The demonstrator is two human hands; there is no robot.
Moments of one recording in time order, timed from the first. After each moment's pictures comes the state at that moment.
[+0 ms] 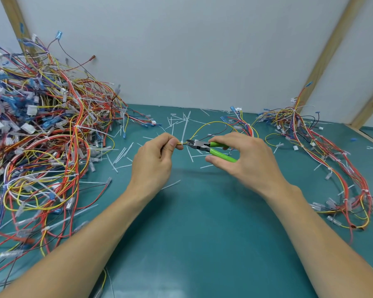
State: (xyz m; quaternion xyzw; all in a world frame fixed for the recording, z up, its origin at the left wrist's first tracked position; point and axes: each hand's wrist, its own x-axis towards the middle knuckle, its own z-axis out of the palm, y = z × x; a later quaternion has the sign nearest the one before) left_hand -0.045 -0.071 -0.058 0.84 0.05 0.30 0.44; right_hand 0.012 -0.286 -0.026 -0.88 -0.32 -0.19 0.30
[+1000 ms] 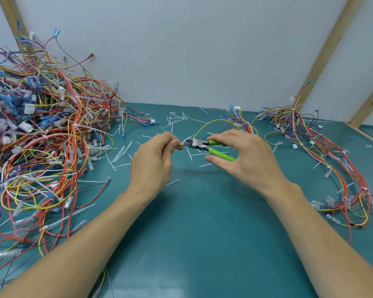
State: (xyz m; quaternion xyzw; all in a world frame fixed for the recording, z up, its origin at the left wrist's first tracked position) left_hand -0.051 -0.076 -0.055 0.87 0.06 0.32 0.38; right_hand 0.015 -0.288 -0.026 -0.87 -0.35 -0.20 0.27
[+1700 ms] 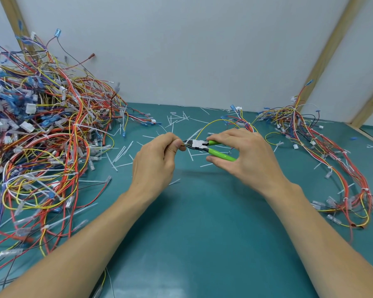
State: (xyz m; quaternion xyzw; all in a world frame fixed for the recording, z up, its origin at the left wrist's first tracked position) left_hand -0.052 -0.078 -0.054 0.87 0.05 0.31 0.38; right_hand 0.020 -0.288 -0.029 -0.86 -0.38 -0.23 0.25
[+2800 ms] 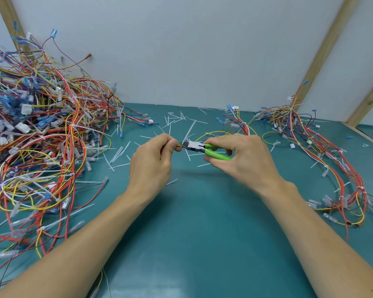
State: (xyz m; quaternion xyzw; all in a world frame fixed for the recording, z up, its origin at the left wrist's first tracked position) left_hand -0.050 -0.078 -0.058 0.86 0.06 0.32 0.40; right_hand 0.016 -0.286 -0.028 -0.86 -0.37 -0.22 0.27
